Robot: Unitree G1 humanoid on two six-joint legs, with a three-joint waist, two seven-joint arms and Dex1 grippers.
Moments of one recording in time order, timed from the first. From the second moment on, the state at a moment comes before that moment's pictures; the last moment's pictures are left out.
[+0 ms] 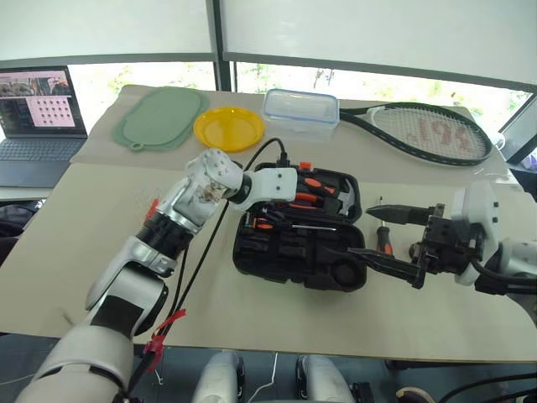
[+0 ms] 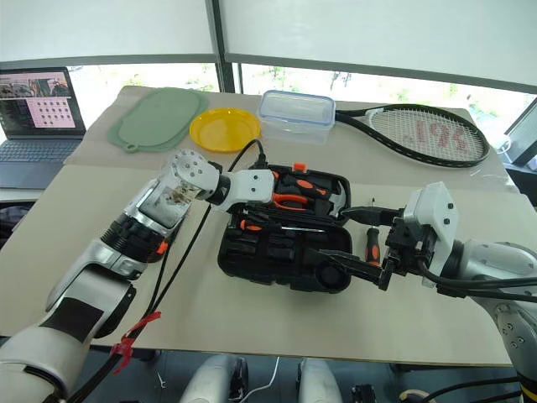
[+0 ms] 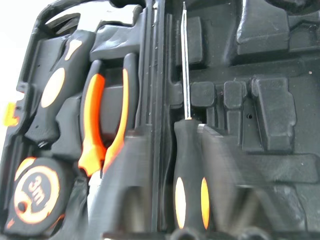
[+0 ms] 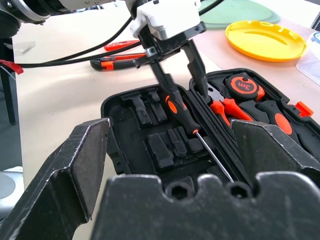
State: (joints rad) left arm -1.02 0.42 -0.49 0.37 0.14 0.23 -1.24; right arm -0.06 -0.92 -0.36 -0.64 0.85 0.67 0.84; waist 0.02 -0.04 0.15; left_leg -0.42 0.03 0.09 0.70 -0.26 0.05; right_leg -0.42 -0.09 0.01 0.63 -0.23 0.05
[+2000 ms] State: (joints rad) left arm -0.56 0.64 0.03 -0.42 -0.63 0.92 -1.04; right arm 0.08 -0.55 -0.24 -0.38 0.49 0.71 0.41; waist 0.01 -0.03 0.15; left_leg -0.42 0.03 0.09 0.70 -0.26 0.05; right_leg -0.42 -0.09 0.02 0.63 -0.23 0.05
